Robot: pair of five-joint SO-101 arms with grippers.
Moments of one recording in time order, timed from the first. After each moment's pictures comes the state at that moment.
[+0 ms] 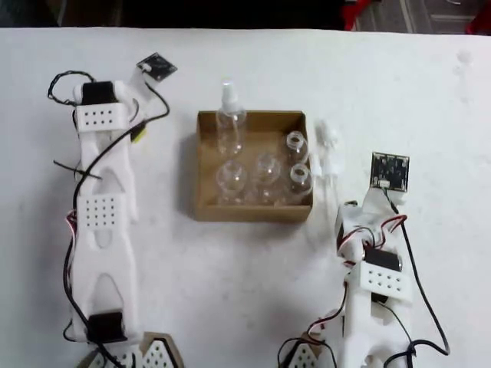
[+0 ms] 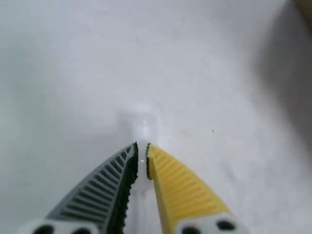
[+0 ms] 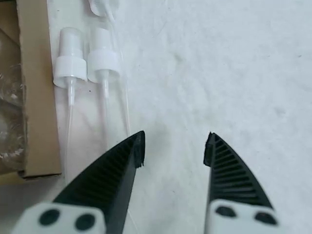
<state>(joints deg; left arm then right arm) -13.1 77.3 -92.8 100.8 -41.5 11.7 -48.0 78.1 23.7 7.3</state>
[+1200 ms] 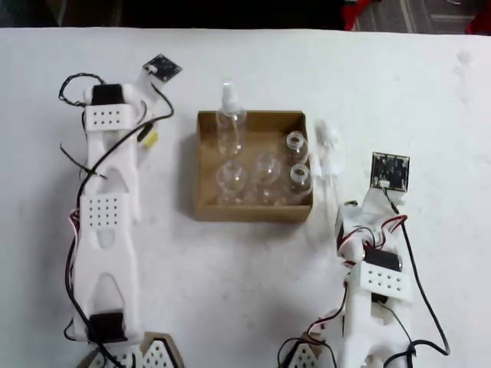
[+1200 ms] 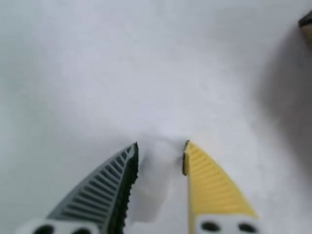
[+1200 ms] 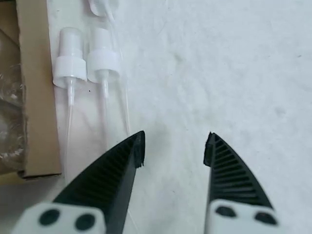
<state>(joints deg) -11.9 77.2 -86.4 93.8 -38.0 11.7 -48.0 78.1 23.7 7.3</state>
